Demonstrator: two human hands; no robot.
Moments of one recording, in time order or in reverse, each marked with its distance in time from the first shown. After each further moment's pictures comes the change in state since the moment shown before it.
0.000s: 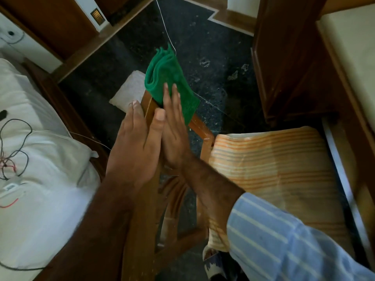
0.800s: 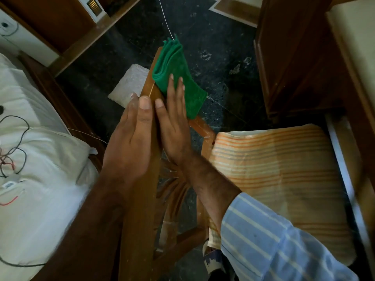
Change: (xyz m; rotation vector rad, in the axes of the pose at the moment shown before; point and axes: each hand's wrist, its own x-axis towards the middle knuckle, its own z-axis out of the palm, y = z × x) left_hand 0.015 0.006 -0.003 -0.220 -0.015 -0.117; right_hand 0.023 0.008 0.002 0.042 0.056 0.025
